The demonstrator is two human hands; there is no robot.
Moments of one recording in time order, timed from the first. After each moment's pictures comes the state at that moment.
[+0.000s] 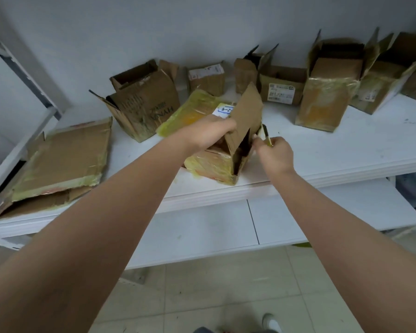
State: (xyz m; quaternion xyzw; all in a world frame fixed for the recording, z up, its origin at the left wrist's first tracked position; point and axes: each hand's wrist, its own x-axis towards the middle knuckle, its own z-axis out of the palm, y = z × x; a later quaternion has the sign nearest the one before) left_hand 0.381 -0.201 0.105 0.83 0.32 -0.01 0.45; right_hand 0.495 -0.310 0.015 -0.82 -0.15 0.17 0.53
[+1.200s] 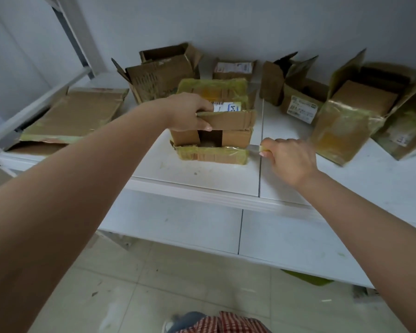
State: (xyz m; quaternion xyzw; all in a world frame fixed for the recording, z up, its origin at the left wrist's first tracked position) left_hand 0.386 -0.185 0.126 0.94 0.32 -0.05 0.11; right_hand 0.590 -0.324 0.026 -0.76 -0.64 -0.13 0.03
